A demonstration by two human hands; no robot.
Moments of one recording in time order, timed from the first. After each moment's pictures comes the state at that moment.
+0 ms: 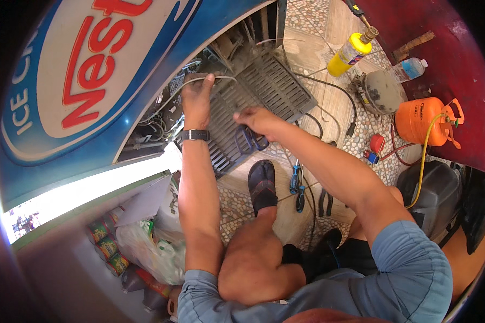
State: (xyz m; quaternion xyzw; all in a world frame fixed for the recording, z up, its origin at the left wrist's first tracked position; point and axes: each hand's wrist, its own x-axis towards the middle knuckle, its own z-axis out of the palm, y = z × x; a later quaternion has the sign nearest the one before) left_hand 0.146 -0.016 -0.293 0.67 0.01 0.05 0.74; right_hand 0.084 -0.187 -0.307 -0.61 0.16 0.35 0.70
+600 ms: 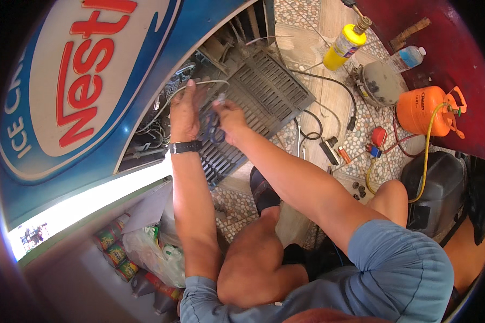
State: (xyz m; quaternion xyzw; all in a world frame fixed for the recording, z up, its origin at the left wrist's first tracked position) left_hand 0.134 -0.007 -0.265 0.59 0.14 -0.06 0.80; right_hand 0.097 -0.100 -0.328 -0.34 0.29 0.14 0.88
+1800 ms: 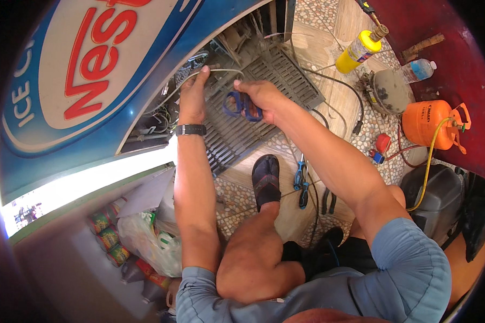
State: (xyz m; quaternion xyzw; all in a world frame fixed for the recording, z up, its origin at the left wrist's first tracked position) left_hand 0.143 -0.001 -0.271 0.65 0.09 -0.03 0.75; right_hand 0.118 -0.189 -0.268 -0.46 0.18 0.35 0.80
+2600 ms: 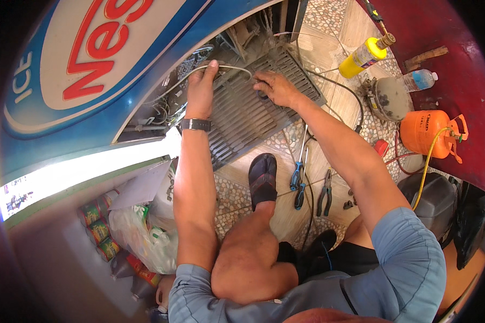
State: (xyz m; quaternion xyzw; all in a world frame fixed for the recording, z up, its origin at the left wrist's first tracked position) left_hand 0.136 -0.003 -0.280 0.68 0.07 0.00 0.73; right_hand 0.152 -0.230 -0.356 -0.86 -0.24 0.15 0.43
